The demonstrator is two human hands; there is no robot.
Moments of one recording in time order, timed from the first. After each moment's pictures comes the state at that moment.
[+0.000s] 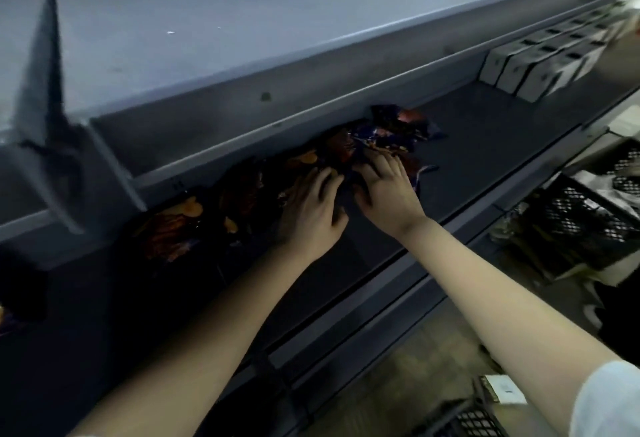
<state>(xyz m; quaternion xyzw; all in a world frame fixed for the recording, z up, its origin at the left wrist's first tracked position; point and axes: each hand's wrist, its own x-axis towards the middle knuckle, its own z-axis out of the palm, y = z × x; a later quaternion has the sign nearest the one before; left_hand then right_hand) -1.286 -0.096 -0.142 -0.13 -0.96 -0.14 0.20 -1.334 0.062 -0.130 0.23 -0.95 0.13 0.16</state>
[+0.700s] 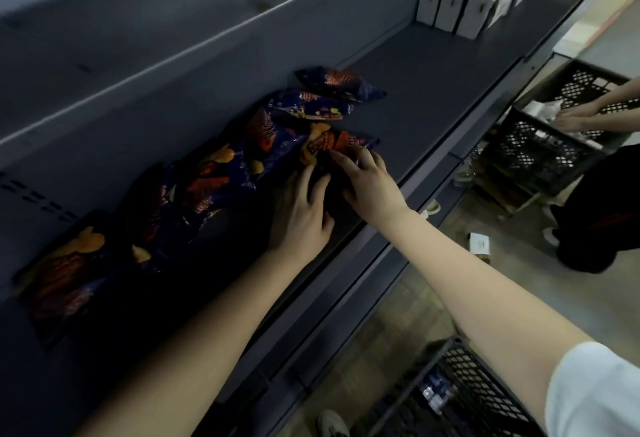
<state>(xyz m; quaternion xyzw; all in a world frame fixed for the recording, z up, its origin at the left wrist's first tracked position) -1.316 -0.015 -0.186 -0.18 -0.97 -0.12 0.11 -1.353 0.138 -0.184 0.10 -0.97 0.19 0.07</state>
